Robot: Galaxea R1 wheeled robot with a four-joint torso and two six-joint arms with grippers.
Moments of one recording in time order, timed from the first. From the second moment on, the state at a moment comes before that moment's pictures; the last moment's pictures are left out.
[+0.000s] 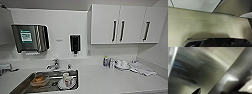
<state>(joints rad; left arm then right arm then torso) 1.51 2.82 -2.43 0.04 -0.23 -0.14 -1.10 2.45 -2.03 0.16 0.10 0.57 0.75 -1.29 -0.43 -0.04</state>
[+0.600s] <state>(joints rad) 1.52 2.82 -2.43 0.04 -0.23 -0.14 -1.14 2.46 -2.06 0.16 0.05 0.51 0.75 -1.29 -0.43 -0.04</state>
